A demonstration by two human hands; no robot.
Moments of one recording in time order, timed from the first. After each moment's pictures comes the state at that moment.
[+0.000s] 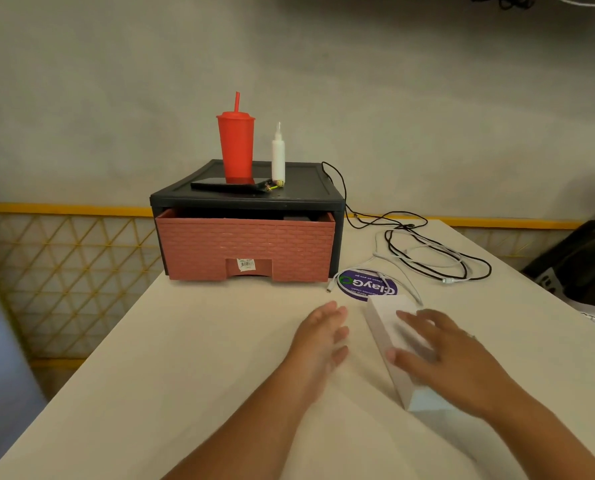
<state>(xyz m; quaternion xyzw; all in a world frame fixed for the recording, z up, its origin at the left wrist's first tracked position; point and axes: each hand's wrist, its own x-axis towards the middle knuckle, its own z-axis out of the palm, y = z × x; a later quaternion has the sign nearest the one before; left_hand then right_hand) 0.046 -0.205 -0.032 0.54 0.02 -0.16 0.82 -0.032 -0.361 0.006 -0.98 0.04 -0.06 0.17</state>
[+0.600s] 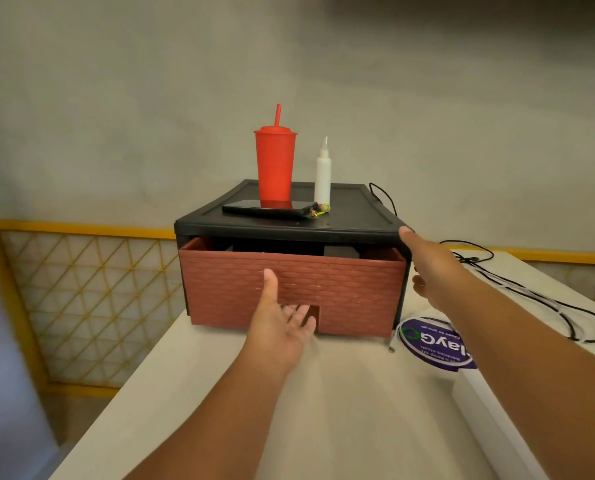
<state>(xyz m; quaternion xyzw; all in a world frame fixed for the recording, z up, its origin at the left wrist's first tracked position) 0.177 -0.116 0.006 0.28 0.14 -0.05 0.95 0.201 -0.299 0.071 -0.74 0.19 -0.12 0.64</state>
